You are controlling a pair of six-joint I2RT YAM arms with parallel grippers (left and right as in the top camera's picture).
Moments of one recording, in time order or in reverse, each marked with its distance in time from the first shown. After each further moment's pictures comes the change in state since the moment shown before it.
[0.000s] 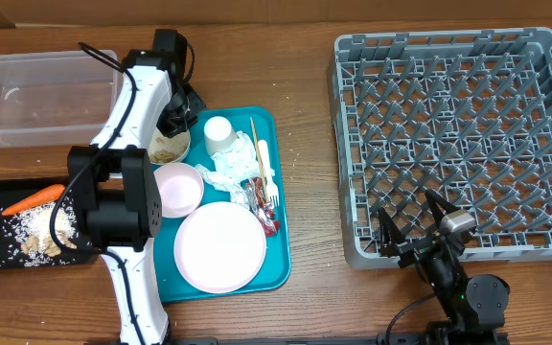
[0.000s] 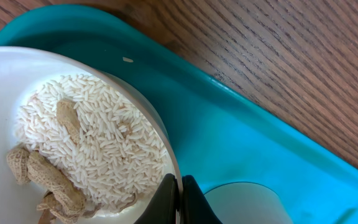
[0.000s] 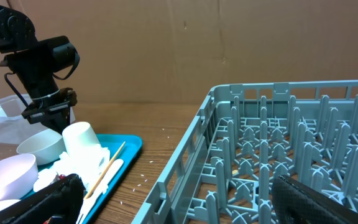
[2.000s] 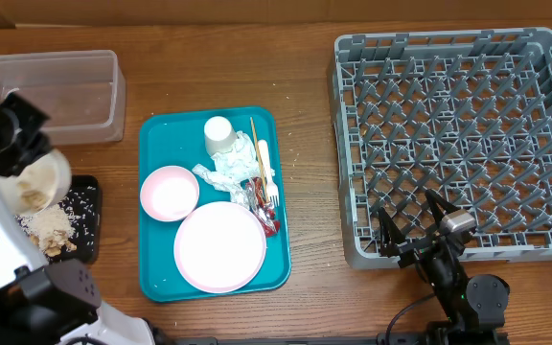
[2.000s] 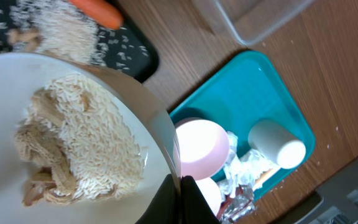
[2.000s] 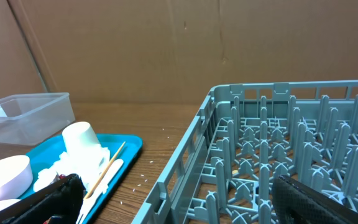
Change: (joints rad) left arm 0.565 -0.460 0.210 -0.596 0.196 0.227; right arm 0.000 0.000 0.000 -0.001 0.000 0.000
